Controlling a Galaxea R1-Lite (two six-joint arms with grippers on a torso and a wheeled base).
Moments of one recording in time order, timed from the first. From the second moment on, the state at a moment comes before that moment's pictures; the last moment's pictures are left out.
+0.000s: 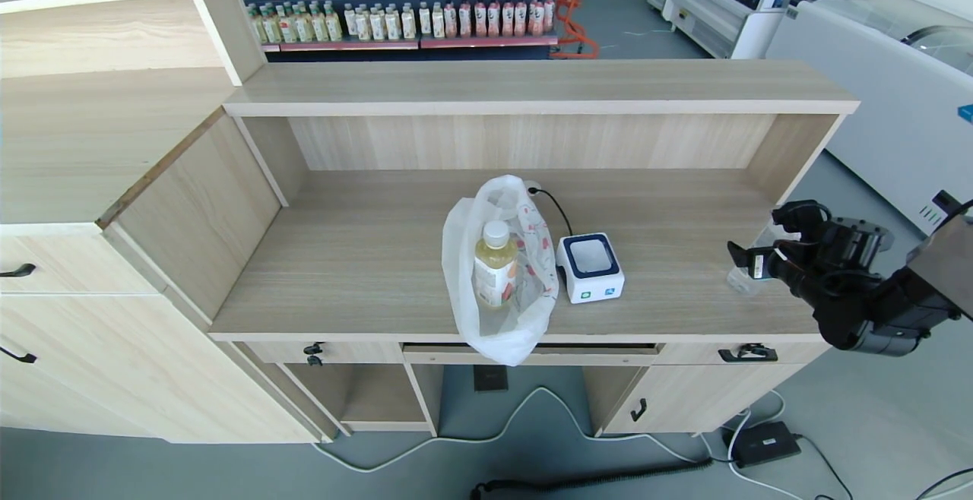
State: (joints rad) left arm -0.01 0.00 0.00 0.00 -0.01 0.02; right arm -0.21 2.38 -1.19 -1.11 0.04 -0.25
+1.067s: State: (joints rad) left arm -0.01 0.00 0.00 0.00 -0.01 0.02; right arm -0.22 2.42 -1.26 -1.11 0.09 -0.24
